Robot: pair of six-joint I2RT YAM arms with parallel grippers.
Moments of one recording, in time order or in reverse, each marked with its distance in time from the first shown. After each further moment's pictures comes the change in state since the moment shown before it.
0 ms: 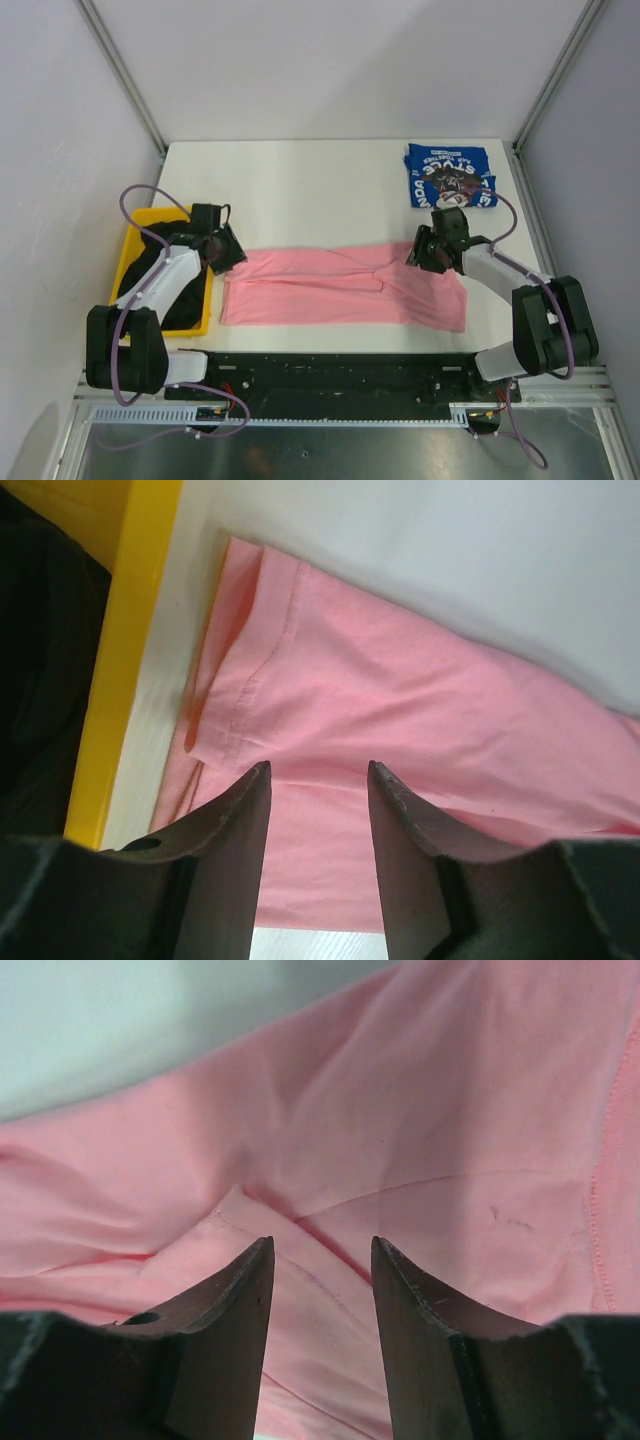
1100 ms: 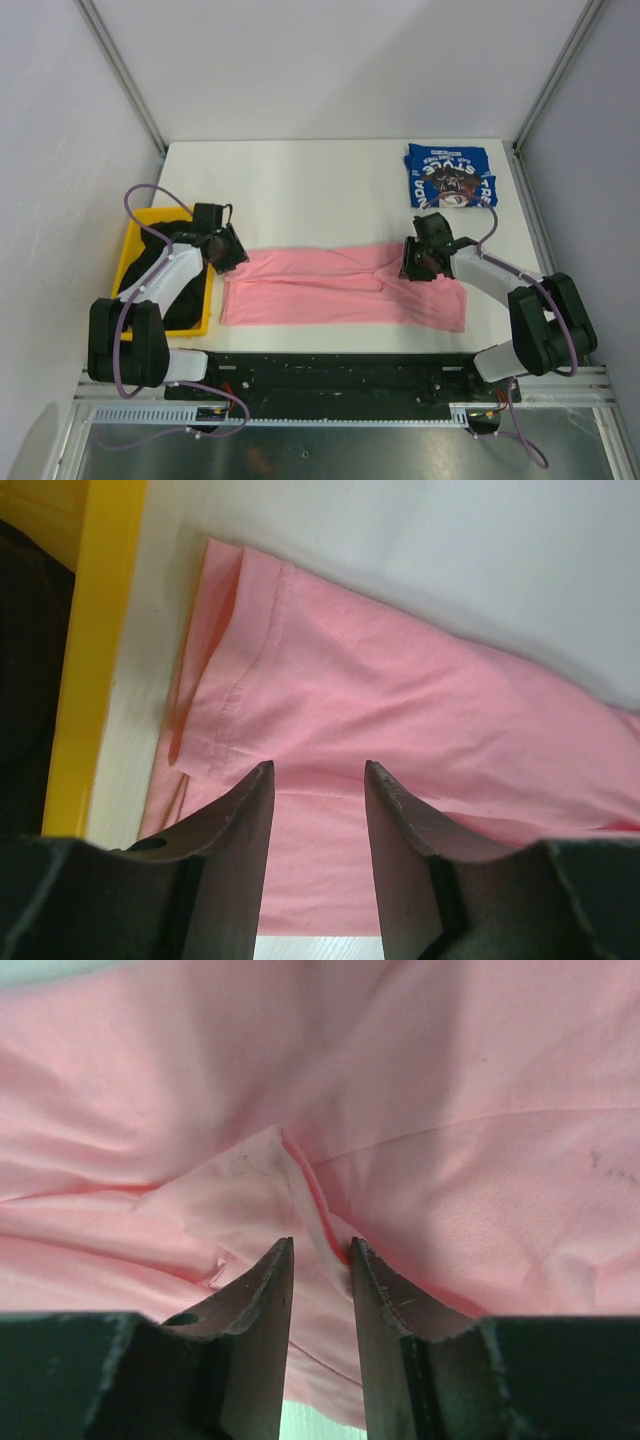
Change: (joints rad) left arm -0.004 0.035 0.000 0.026 0.033 0.011; right arm 0.124 0.021 0.010 -0.077 0.020 -0.029
